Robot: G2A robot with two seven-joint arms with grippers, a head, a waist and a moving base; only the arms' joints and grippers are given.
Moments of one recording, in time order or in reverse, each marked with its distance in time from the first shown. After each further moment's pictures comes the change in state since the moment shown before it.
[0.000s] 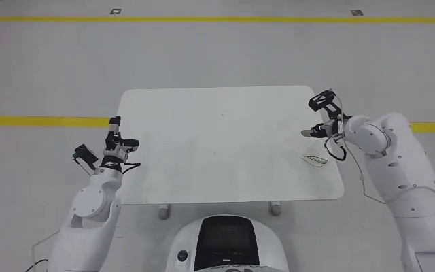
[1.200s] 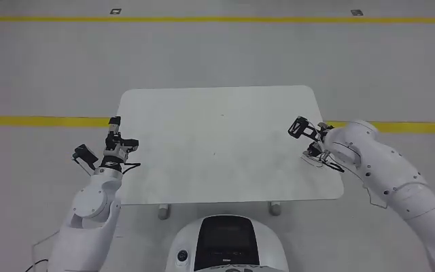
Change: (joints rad) left arm 0.000 0.000 0.000 0.000 0.000 0.000 0.000; right arm 0.167 0.189 -0.513 -0.043 -0.166 0.000 -0.010
